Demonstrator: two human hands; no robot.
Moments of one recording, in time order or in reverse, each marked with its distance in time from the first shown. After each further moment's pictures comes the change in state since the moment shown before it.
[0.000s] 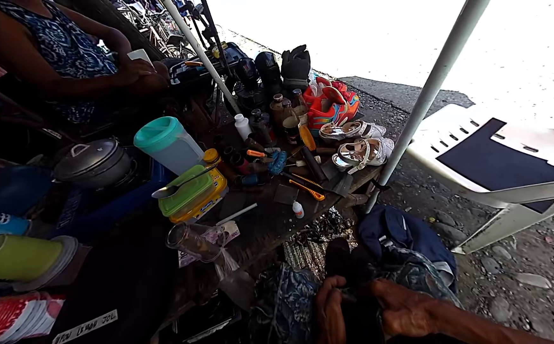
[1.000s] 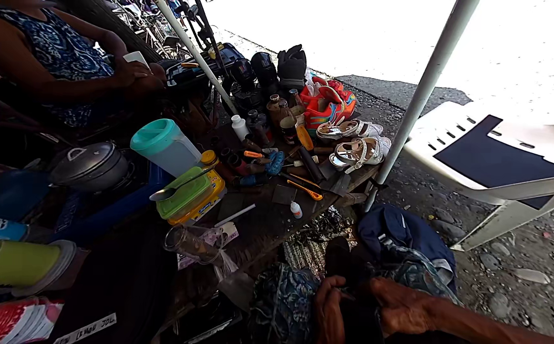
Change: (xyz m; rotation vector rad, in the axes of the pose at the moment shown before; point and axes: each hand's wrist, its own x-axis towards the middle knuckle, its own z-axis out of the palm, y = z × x) left_hand 0.000 -0.002 -0.001 -0.021 0.000 0.019; right_hand 0.001 0.002 0.001 -0.004 0.004 -0.033
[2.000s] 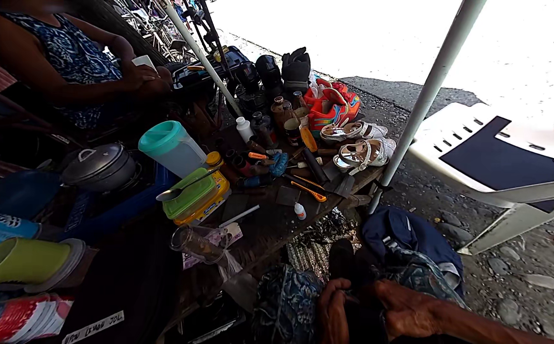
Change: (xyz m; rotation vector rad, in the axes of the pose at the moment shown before) left_hand 0.000 0.001 0.001 0.016 0.004 -0.014; right_hand 0.001 0.001 0.000 0.001 0.000 0.010
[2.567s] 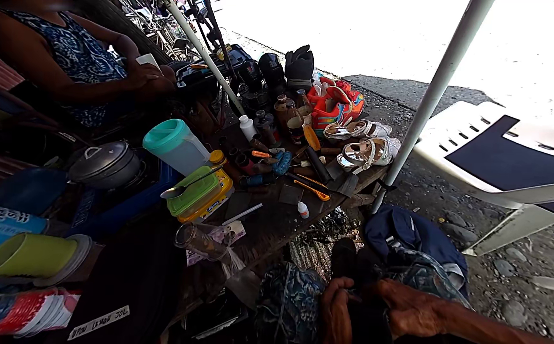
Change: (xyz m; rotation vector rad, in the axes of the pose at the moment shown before) left_hand 0.002 -0.001 0.000 0.004 0.001 -0.010; right_hand 0.004 0.009 0.001 0.013 -0.001 -0.007
